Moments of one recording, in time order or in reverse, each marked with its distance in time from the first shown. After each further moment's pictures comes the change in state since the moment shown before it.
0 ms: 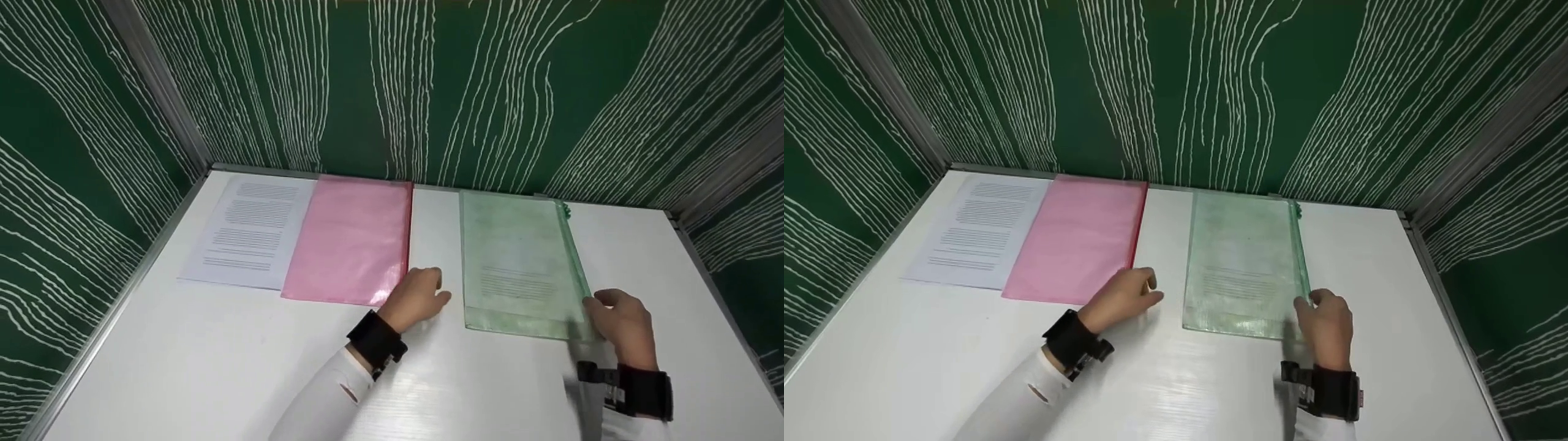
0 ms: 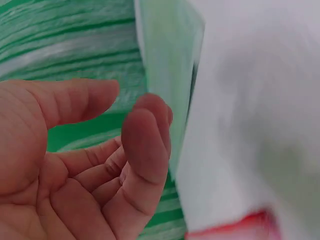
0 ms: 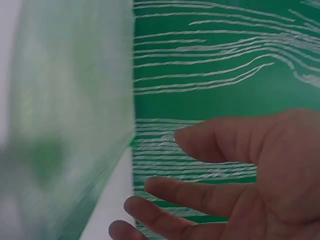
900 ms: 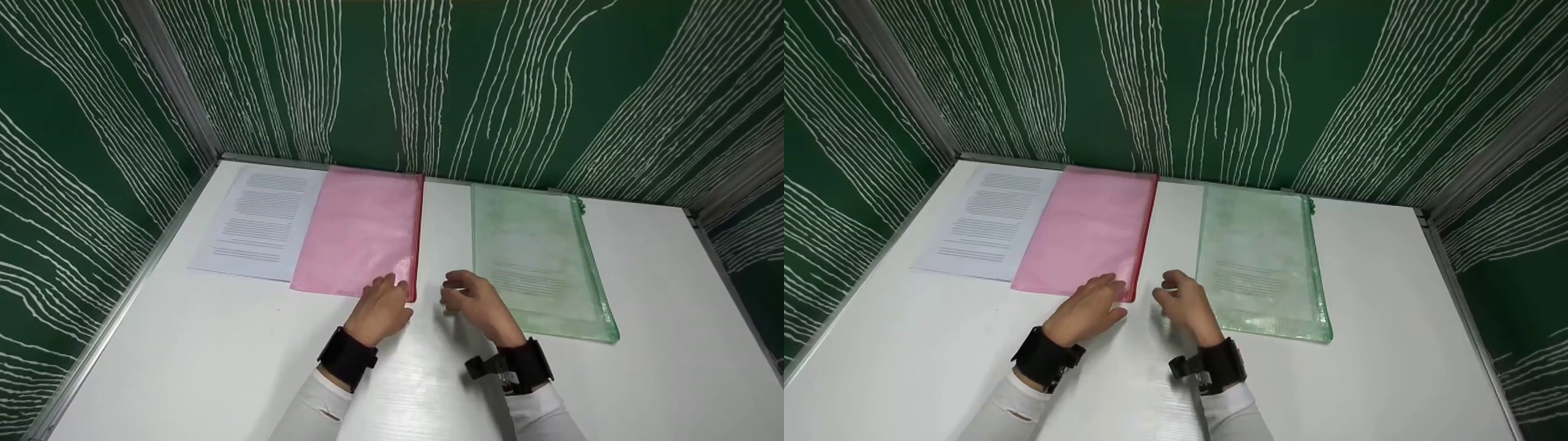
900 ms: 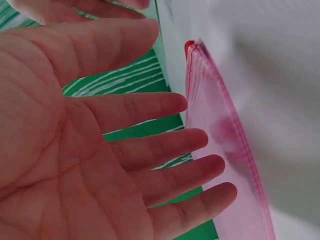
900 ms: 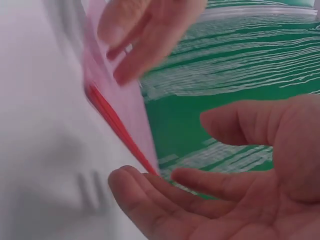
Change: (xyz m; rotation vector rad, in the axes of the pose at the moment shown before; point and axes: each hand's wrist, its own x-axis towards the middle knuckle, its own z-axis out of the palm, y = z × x) left_hand -0.047 -0.050 -0.012 0.366 0.052 -0.017; right_hand -0.012 -0.129 0.148 0.499 -0.390 -0.266
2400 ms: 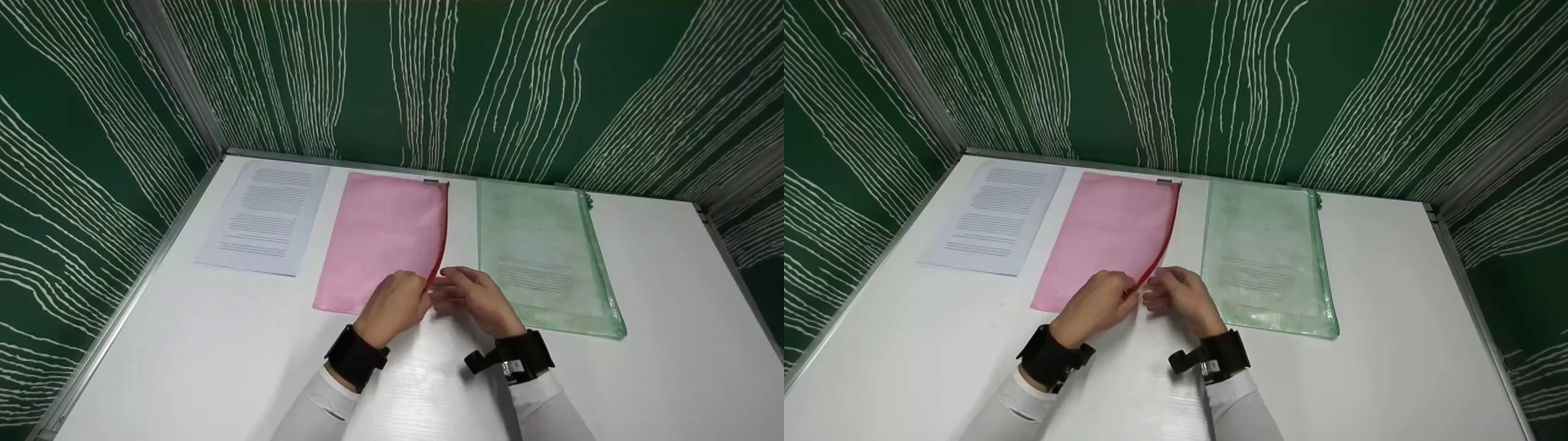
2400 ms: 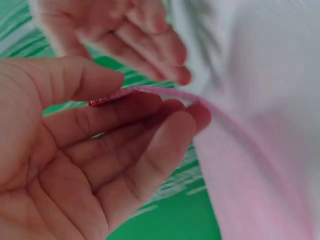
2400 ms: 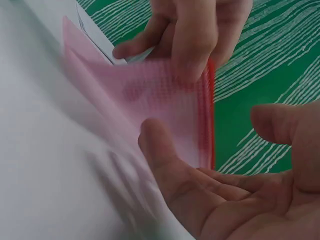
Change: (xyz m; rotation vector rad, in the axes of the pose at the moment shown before) left_hand 0.002 0.014 -0.010 -0.141 0.192 0.190; right_hand 0.015 0.014 0.008 0.441 -0.153 0.069
